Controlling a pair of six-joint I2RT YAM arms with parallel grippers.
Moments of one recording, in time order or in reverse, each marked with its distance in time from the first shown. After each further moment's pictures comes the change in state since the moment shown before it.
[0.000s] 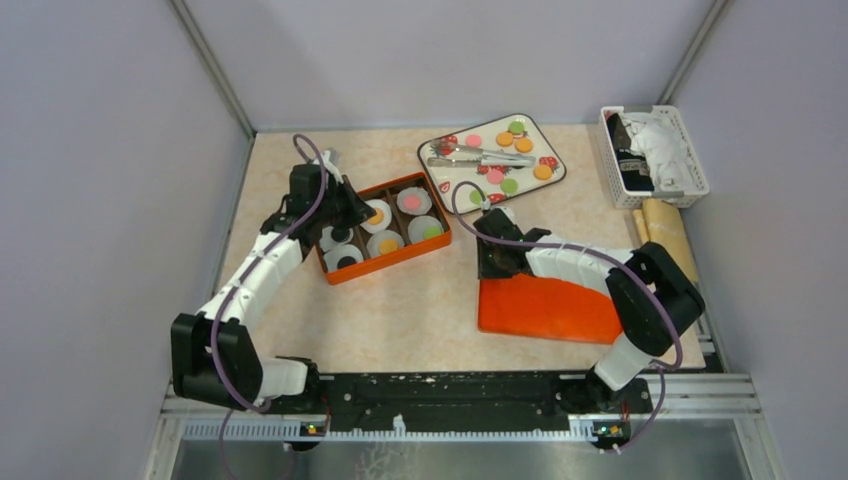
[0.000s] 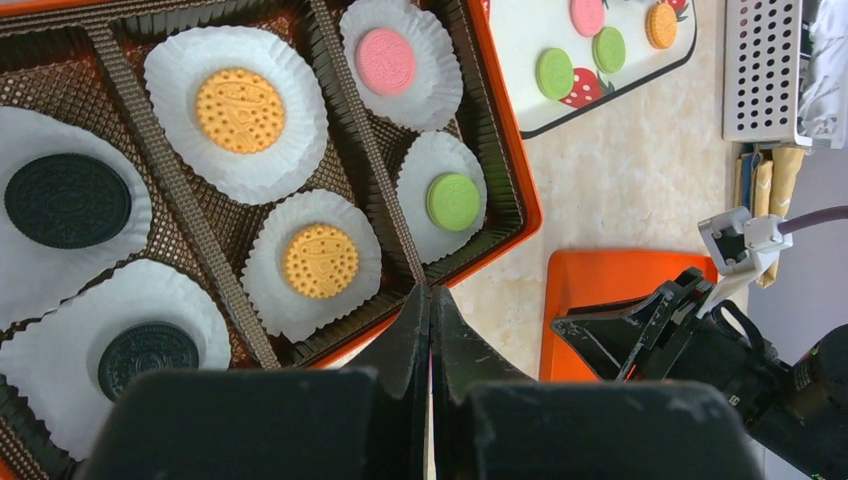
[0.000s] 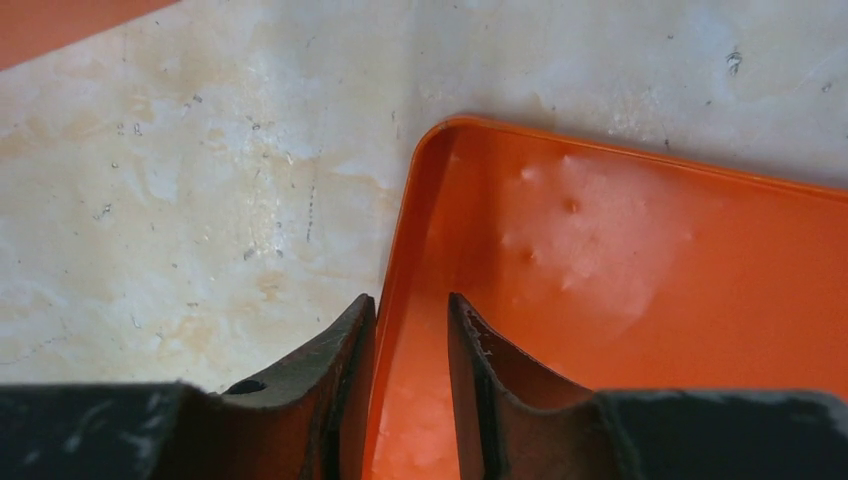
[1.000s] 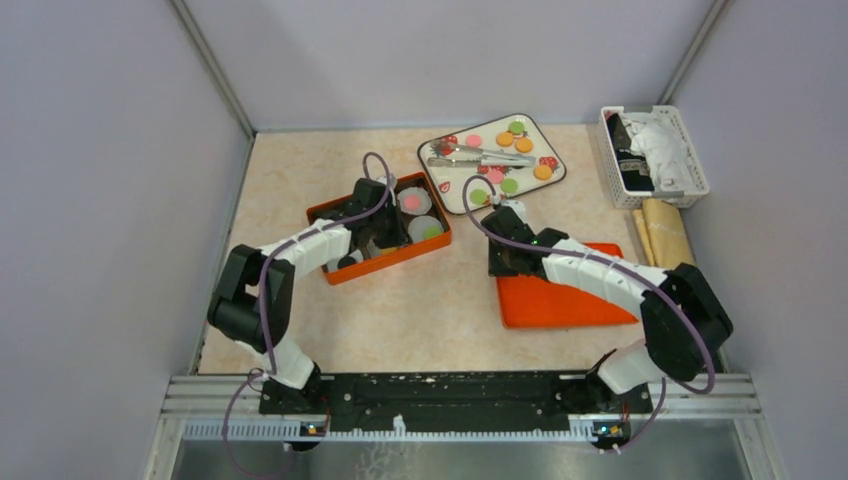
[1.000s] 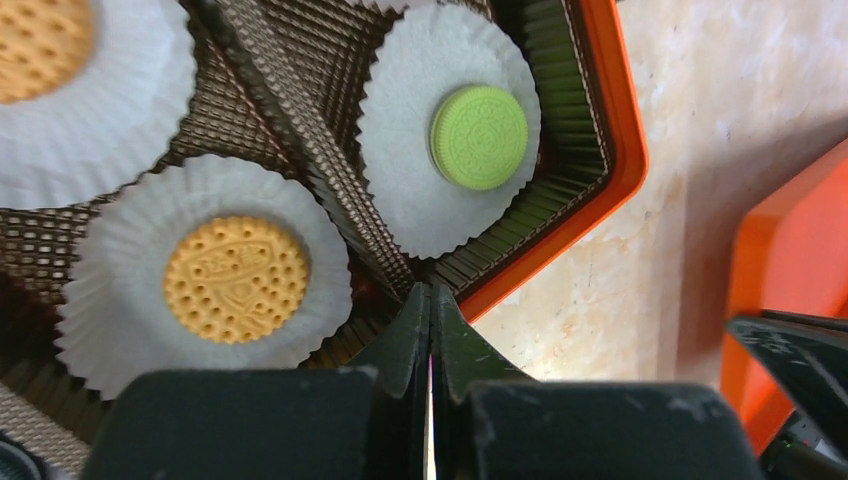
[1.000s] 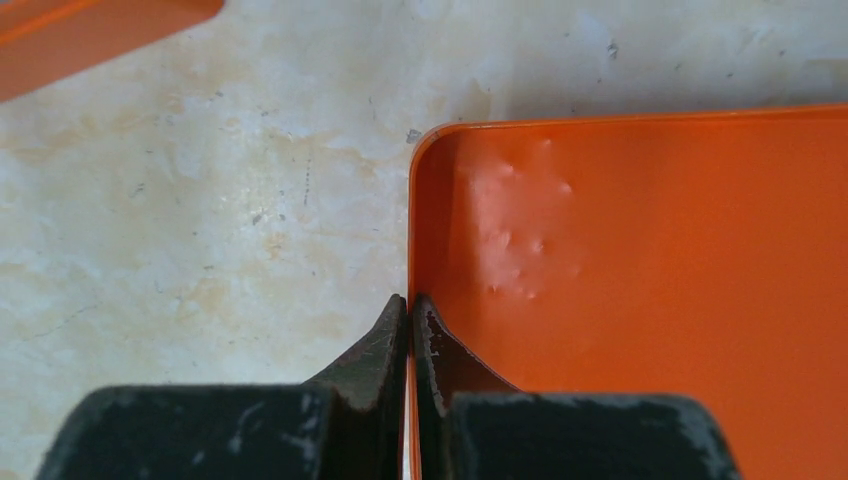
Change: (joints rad) left arm -0.204 0.325 0.008 0.108 -0.057 0.032; right arm 0.024 -0.119 0.000 -0.099 0.085 0.023
